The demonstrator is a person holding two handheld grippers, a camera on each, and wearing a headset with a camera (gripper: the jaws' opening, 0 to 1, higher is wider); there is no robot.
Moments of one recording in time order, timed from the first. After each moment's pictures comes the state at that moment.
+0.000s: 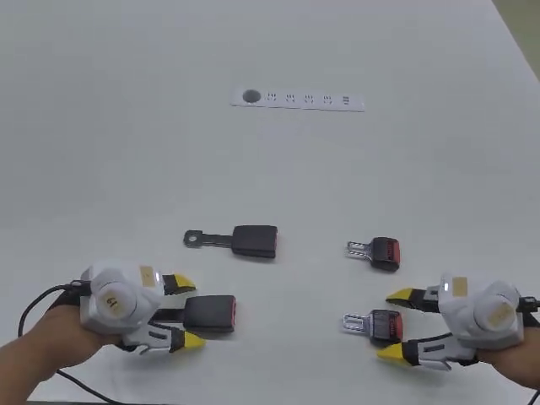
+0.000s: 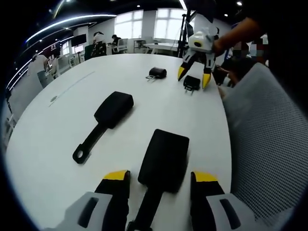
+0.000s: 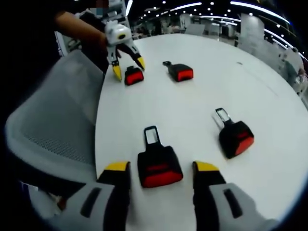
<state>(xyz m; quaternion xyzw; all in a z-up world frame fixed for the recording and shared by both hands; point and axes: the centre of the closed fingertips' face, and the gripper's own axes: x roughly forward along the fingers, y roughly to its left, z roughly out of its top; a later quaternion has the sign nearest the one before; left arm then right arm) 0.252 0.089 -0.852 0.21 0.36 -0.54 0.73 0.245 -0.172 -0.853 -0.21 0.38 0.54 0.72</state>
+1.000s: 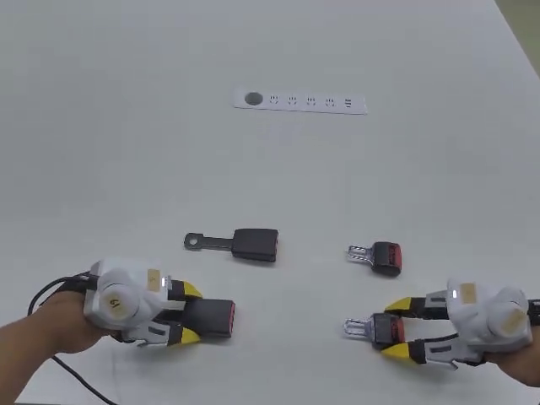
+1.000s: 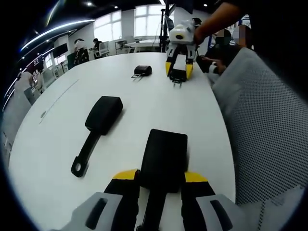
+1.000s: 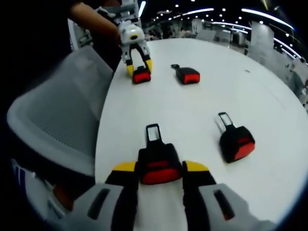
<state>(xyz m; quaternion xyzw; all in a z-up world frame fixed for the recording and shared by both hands) 0.252 0.090 -0.857 0.26 0.34 -0.58 0.69 0.246 -0.177 -0.855 -0.21 0.35 0.58 0.70</state>
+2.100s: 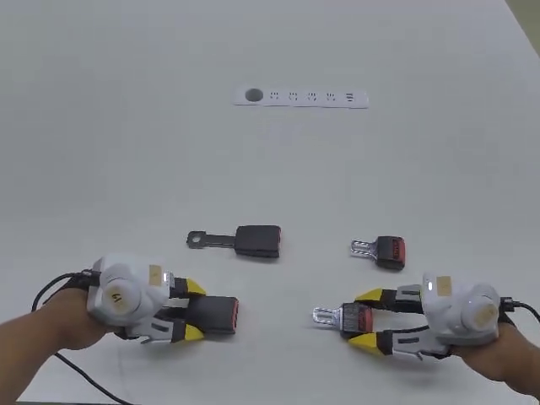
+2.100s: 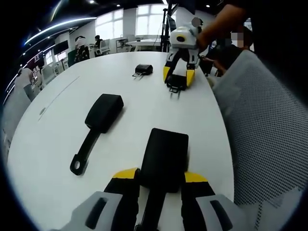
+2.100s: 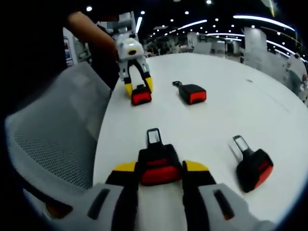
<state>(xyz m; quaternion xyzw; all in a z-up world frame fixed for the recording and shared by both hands) 0.254 0.090 -0.856 0.25 0.35 -0.58 0.69 0.253 -0.113 -0.852 -0.15 0.31 0.59 0.73</state>
